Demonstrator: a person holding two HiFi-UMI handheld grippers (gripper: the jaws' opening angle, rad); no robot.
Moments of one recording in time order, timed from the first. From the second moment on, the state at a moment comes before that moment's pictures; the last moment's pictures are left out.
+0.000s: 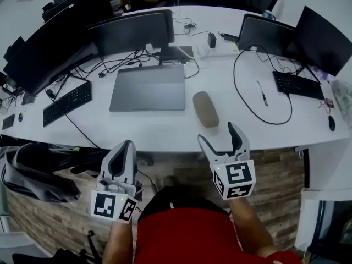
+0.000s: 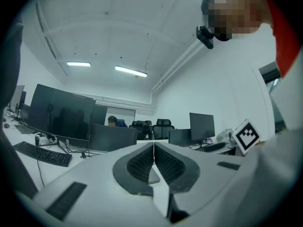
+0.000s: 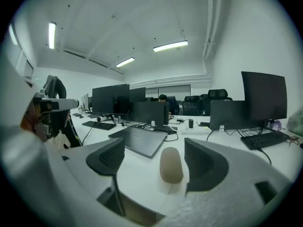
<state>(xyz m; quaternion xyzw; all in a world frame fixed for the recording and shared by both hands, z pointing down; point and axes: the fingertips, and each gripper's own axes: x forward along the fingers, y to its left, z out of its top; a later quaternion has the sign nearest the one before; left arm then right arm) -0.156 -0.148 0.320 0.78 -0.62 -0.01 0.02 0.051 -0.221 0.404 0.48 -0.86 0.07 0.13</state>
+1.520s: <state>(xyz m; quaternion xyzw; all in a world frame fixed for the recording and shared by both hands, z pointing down) -0.176 -0.311 0.404 0.82 -0.57 0.02 0.08 0.028 -0.374 0.607 0.46 -0.79 0.21 0.36</state>
